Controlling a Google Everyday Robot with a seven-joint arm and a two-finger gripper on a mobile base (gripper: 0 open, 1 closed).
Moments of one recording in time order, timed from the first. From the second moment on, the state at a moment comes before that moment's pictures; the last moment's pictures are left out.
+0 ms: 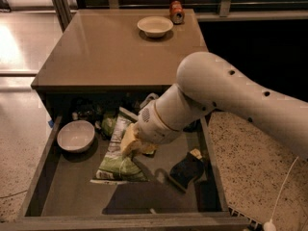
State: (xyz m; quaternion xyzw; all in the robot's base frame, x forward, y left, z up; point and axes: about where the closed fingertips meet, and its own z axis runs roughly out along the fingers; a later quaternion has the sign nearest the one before) arm 0.421 0.055 0.790 -0.94 -0.09 -0.01 0.34
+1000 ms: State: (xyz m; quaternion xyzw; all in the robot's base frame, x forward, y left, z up) arm 0.462 0.023 0.910 -0.93 -0.05 -0.19 0.31
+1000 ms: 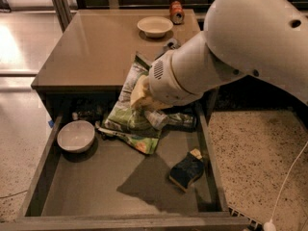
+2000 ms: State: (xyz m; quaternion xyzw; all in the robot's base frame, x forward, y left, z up) arm 0.518 0.040 0.915 -0.93 -0.04 -0.20 0.31
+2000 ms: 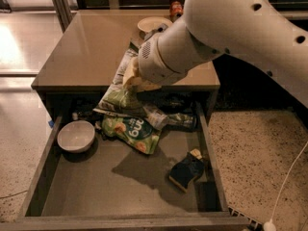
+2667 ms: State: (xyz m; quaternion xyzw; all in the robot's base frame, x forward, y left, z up) arm 0.598 0.066 0.905 -0.94 -0.03 -0.16 0.30
